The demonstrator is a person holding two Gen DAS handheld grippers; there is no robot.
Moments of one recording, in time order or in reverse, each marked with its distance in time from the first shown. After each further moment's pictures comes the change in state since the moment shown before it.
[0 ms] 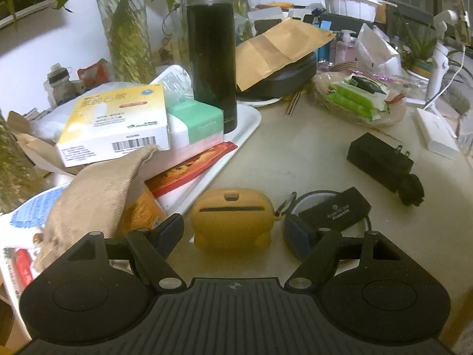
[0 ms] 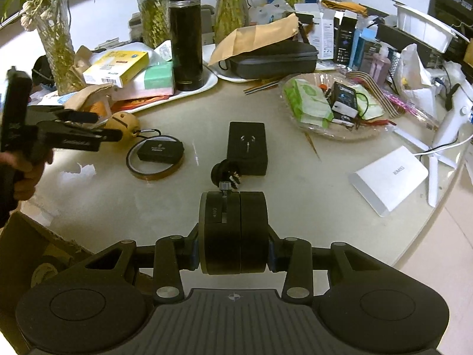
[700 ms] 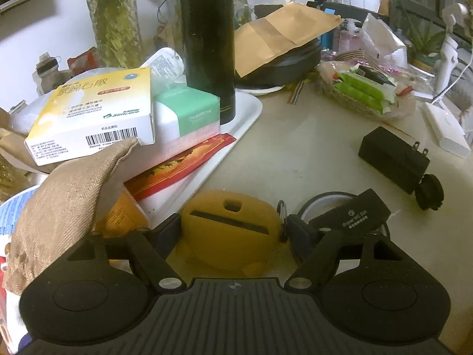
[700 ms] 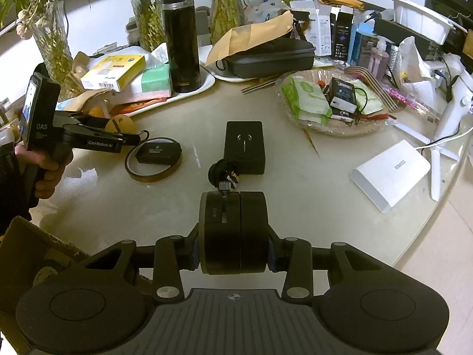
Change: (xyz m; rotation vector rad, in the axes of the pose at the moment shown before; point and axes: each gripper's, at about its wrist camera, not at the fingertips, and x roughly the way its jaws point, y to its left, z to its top) left arm 0.028 0.003 0.004 -0.006 0.036 -0.018; right arm 0.001 -0.009 -0.002 0.034 -0.005 0.011
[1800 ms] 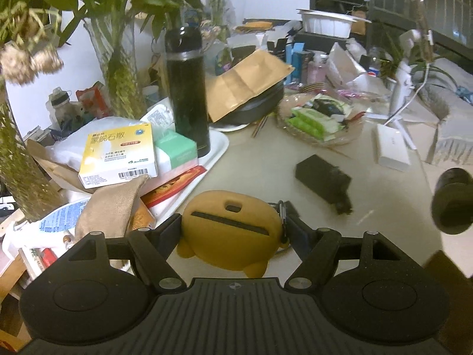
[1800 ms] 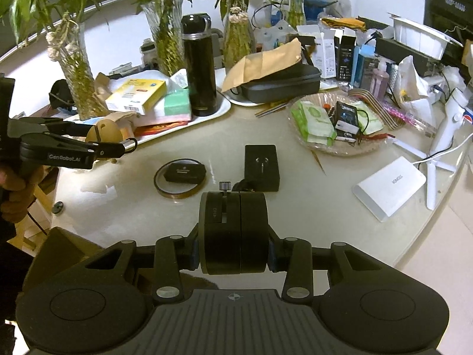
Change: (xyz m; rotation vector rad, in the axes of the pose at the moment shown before) left arm -0.123 -0.043 0.012 0.020 -0.059 -0.019; right arm -0.053 0.019 0.001 0.005 -0.077 0.040
